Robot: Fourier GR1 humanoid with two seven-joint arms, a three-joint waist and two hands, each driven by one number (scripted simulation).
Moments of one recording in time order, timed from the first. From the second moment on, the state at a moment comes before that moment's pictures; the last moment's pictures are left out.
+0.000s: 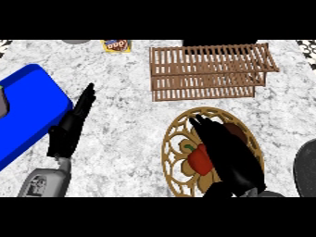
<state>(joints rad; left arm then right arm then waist) -0.16 0.12 -0.08 -1.46 -0.10 0.04 0.02 -0.15 -0.16 0.49 -1.91 0.77 0.47 0.70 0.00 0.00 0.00</state>
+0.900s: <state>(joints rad) -0.17 0.10 -0.03 -1.45 -0.12 -0.01 0.03 -0.15 -0.09 0.44 -1.73 0.91 0.43 0.56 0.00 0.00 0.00</state>
